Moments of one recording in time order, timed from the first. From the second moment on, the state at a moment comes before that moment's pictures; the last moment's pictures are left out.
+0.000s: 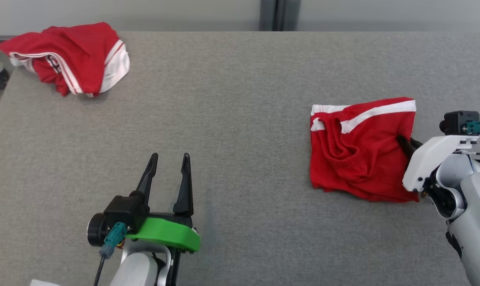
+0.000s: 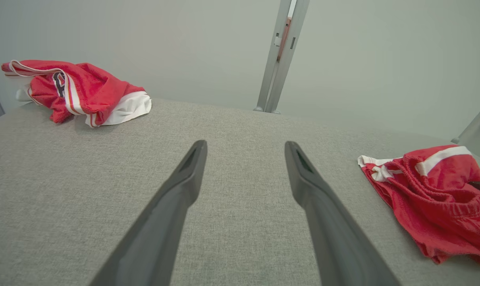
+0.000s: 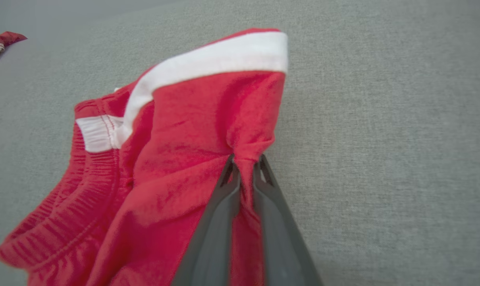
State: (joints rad) left arm -0.17 0.05 -0.32 0.21 -0.35 0.05 -0.26; right arm -0.48 -0.34 0.15 0.59 0.55 0.13 0.26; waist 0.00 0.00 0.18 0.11
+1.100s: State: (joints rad) left arm -0.29 0.09 -0.35 0.20 -0.28 0.04 -0.26; right arm -0.77 -0.36 0.10 0.78 0.42 0.13 0.07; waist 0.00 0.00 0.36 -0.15
